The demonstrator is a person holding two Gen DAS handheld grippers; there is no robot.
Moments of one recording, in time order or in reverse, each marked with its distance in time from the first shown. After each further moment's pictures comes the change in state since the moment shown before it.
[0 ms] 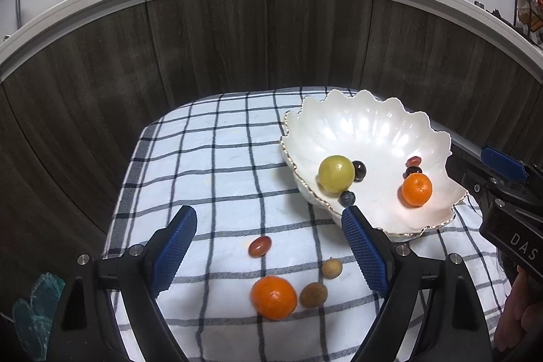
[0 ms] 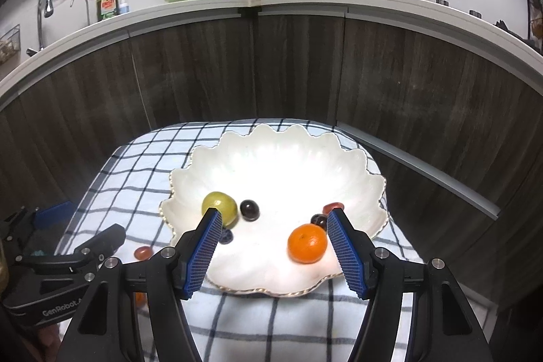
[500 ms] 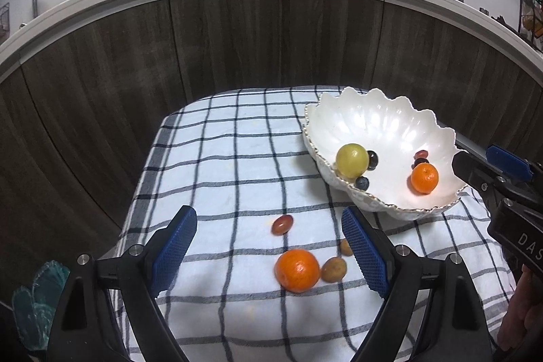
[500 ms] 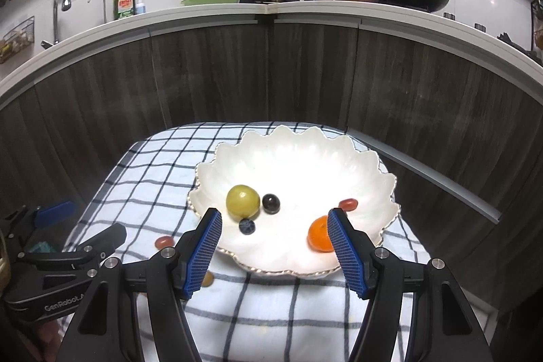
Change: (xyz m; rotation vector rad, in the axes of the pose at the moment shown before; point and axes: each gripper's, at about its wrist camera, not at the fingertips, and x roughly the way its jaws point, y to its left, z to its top) left arm -0.021 0.022 -0.024 -0.031 -0.014 0.033; right arm -0.023 0.024 -0.014 -0.037 -0.030 0.024
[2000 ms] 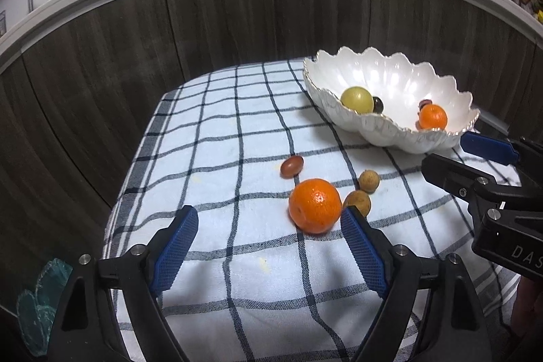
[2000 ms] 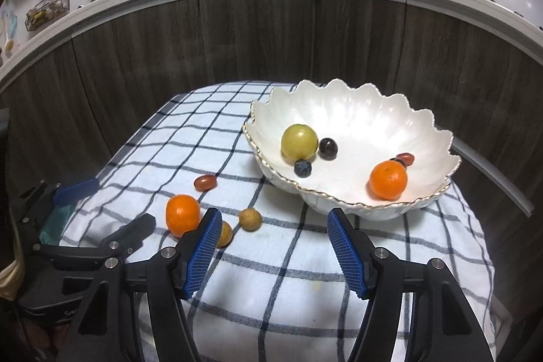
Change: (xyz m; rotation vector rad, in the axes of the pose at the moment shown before) left arm 0.016 0.002 -0.067 0.090 0.013 0.006; right arm 0.018 0.034 -0.062 -0.083 0.082 0.151
